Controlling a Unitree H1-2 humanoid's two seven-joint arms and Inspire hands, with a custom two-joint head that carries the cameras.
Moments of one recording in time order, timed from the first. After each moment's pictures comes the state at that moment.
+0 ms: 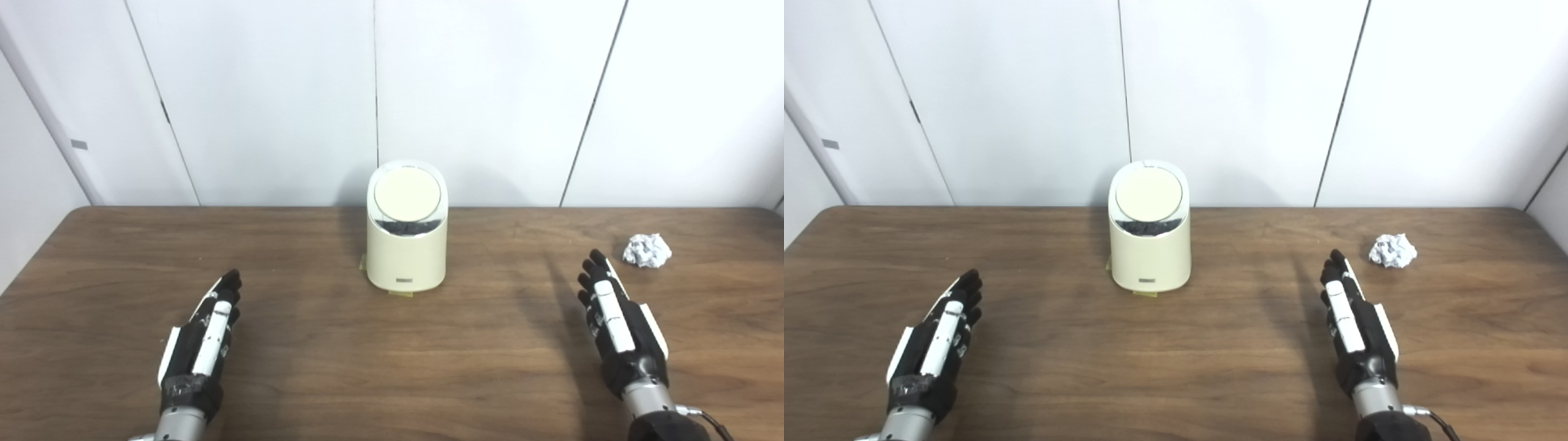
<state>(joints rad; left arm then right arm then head) 0.06 0.11 0.17 -0.25 -0.22 0.20 0.00 -0.05 -0.07 -0.12 -0.17 0.16 0.24 -0.01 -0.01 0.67</state>
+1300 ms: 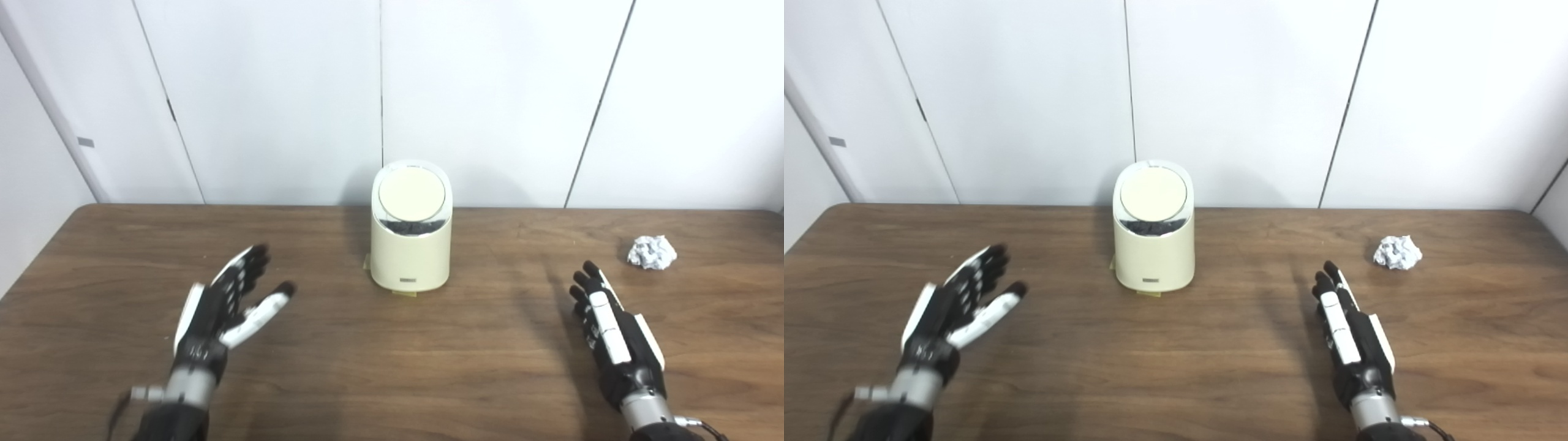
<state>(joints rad) -0.12 0.25 0.01 -0.36 0.13 0.39 -0.03 -0.01 -0.07 -0.10 -0.20 0.13 0.27 0.00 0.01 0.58</state>
